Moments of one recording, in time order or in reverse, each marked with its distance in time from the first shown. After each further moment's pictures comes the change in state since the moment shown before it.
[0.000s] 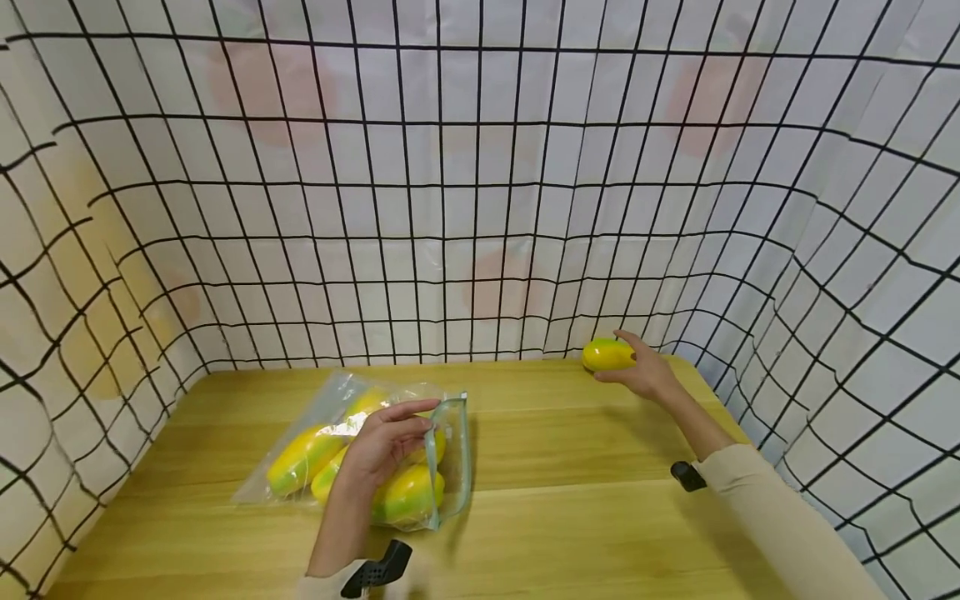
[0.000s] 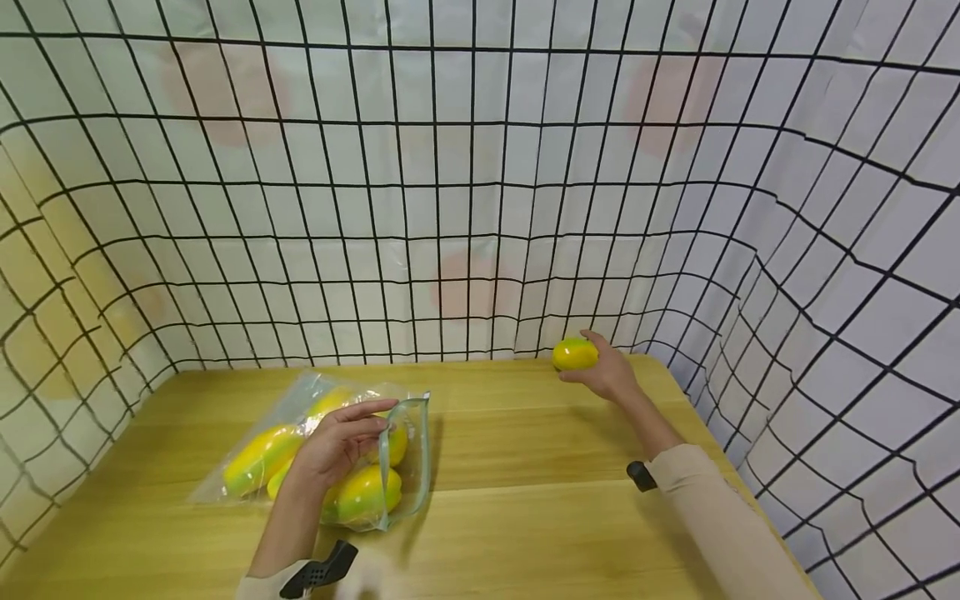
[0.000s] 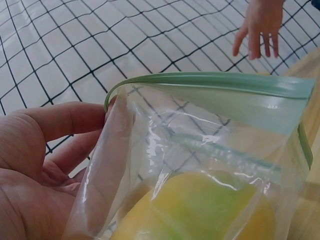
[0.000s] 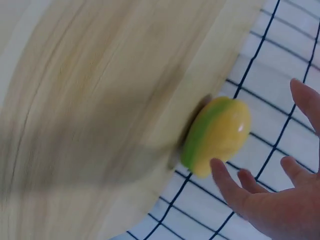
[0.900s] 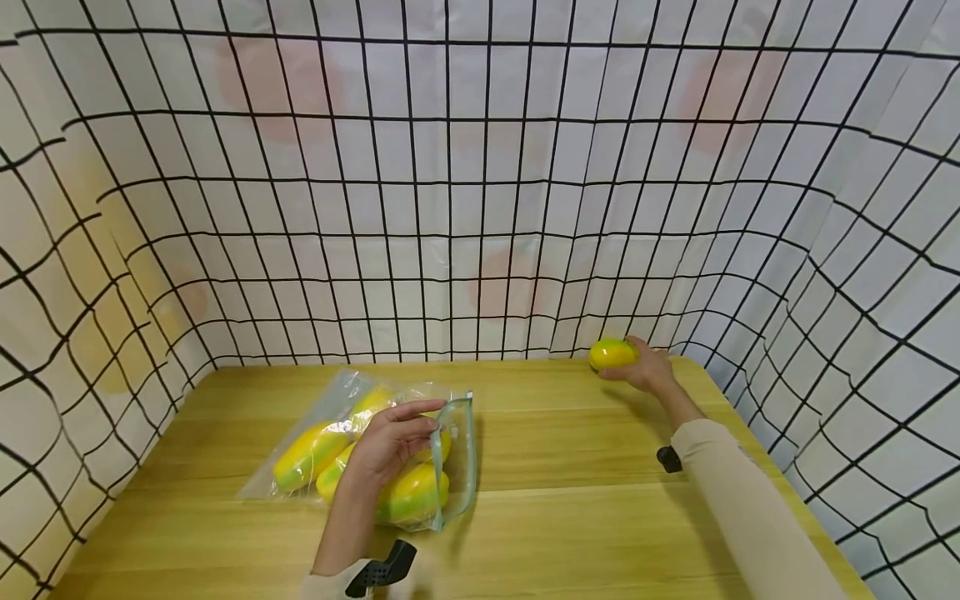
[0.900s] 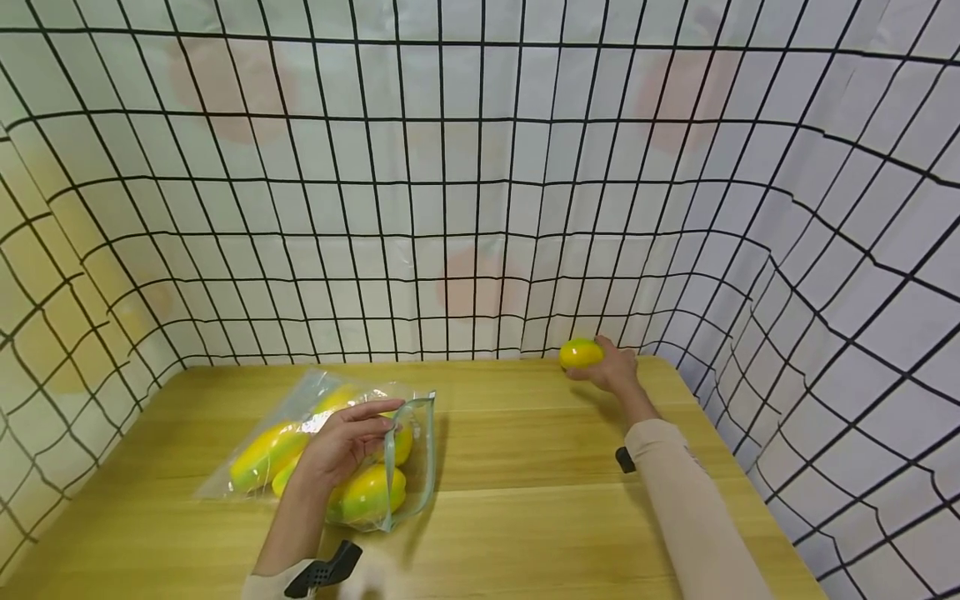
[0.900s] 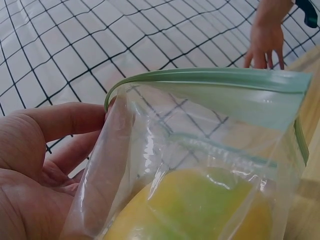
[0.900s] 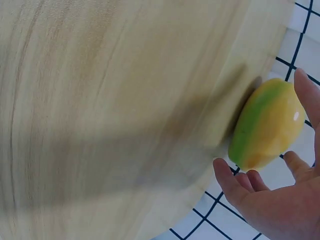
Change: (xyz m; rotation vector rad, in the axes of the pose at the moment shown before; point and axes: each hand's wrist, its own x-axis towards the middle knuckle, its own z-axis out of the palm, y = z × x) left_hand 0.001 -0.001 0.000 0.010 0.005 -0.023; right_hand 0.043 0.027 0.016 -0.047 -0.032 0.163
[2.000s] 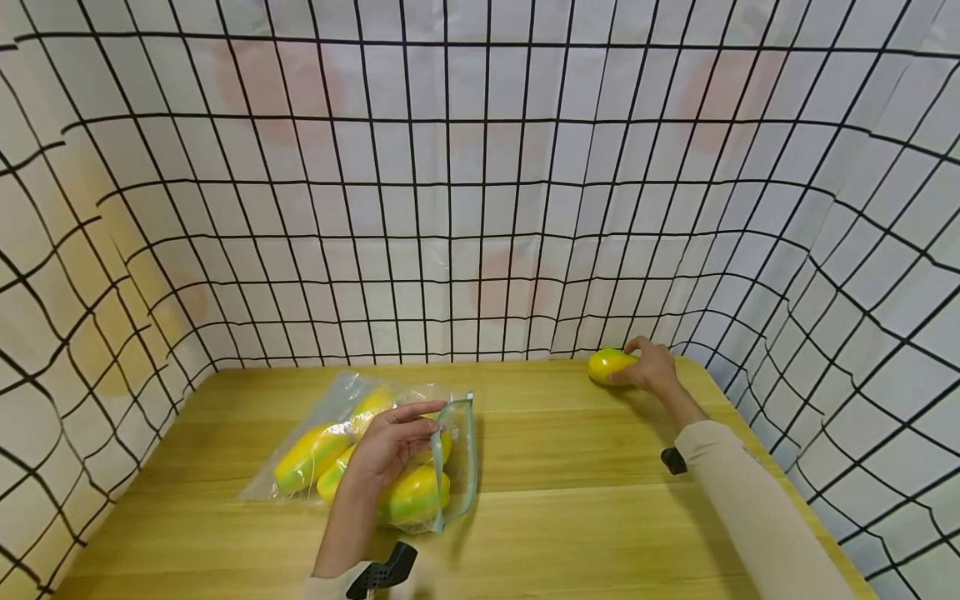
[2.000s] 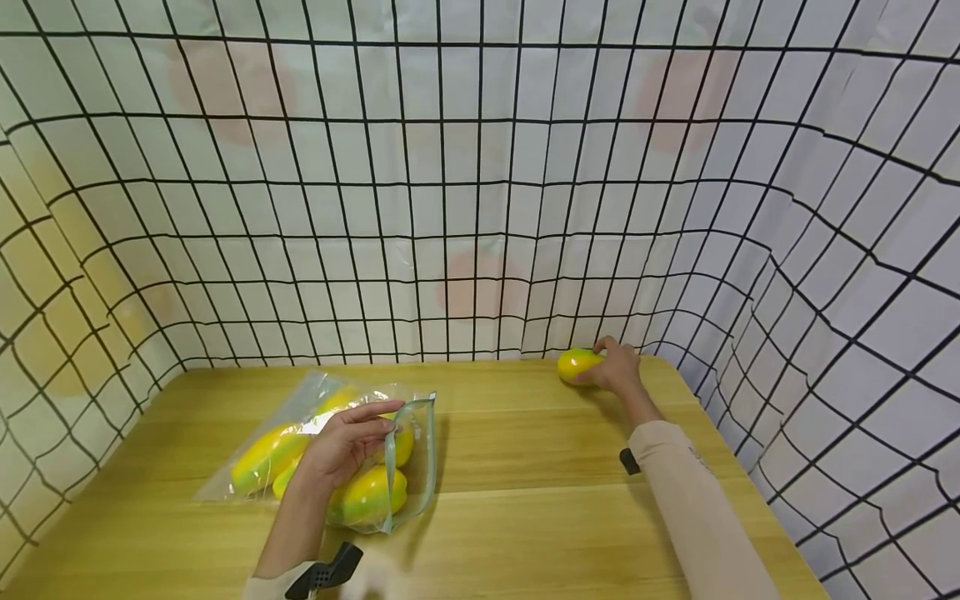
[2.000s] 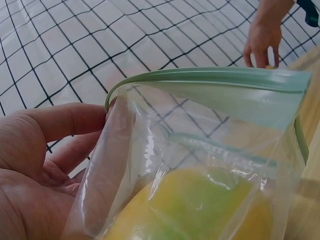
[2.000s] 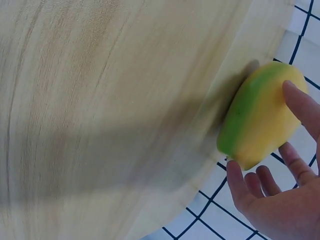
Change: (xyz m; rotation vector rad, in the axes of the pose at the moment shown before) left_hand 0.000 -0.001 0.000 -0.007 0.007 0.000; right_hand -0.003 -0.001 -0.001 -0.060 0.095 -0.036
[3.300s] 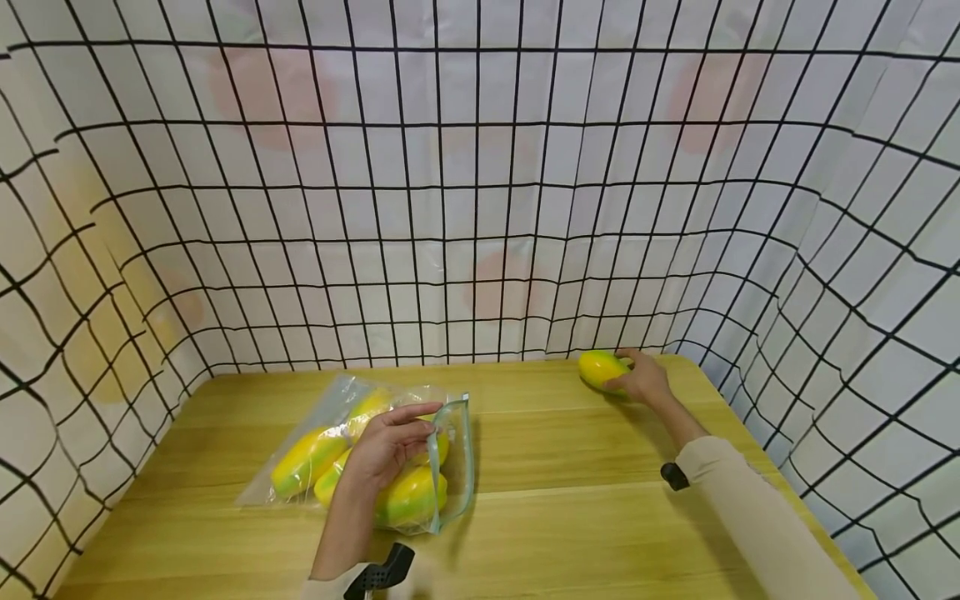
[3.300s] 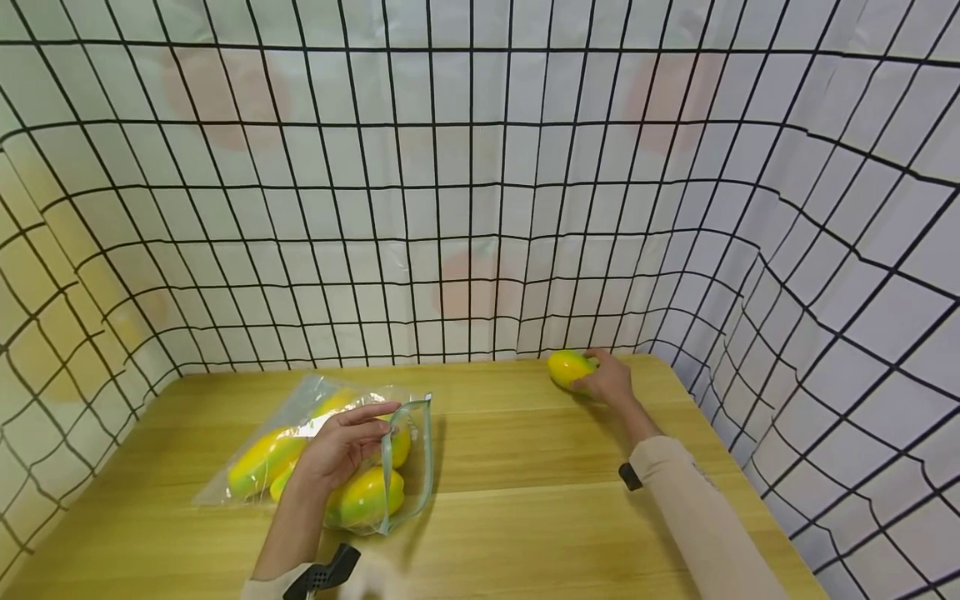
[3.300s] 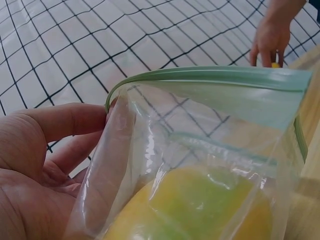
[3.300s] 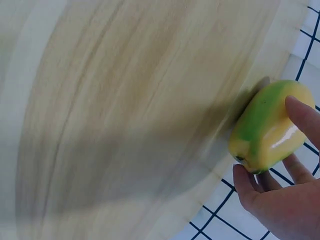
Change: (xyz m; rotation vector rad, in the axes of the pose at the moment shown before) left_hand -0.001 0.001 0.002 0.030 -0.001 -0.006; right_hand -0.015 0.005 0.013 0.058 -0.024 0.011
